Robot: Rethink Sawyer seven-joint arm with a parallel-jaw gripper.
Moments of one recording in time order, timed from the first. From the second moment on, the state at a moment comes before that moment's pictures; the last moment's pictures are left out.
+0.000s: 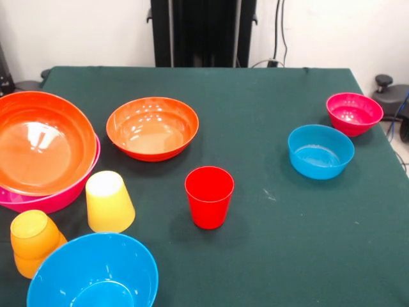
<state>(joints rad) -0.82 -0.56 0.49 0.98 -0.55 1.00 1.48</state>
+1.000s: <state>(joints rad) -0.51 -0.59 0.37 0.96 -0.45 1.00 1.64</state>
